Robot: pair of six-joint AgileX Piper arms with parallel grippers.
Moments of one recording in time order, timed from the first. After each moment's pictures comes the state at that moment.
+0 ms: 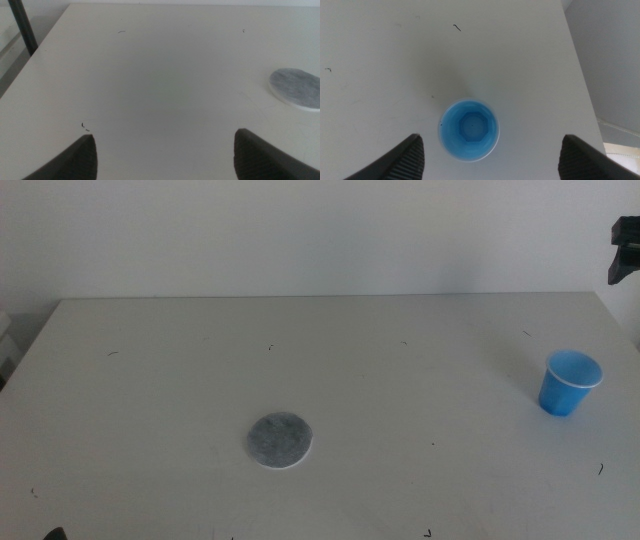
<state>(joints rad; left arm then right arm) -0.07 -0.01 0.03 0.07 0.37 -0.15 -0.07 1.66 -1.61 -0.04 1.09 0.21</state>
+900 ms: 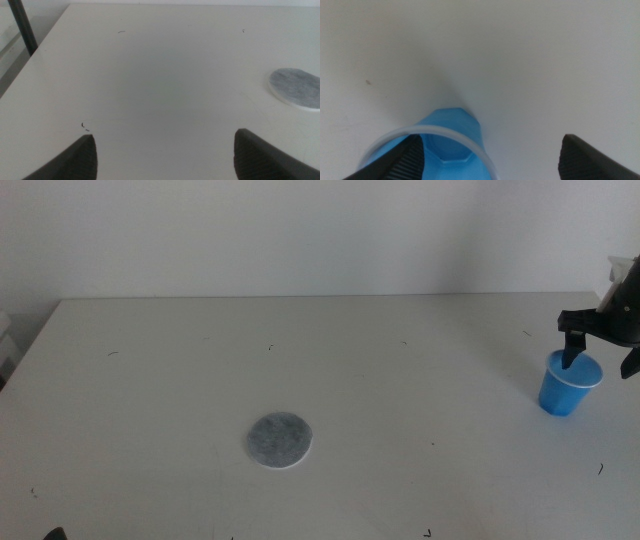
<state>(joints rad) -0.07 -0.01 0.03 0.07 0.37 -0.15 -0.11 2.05 -1.65 0.01 1.07 0.17</state>
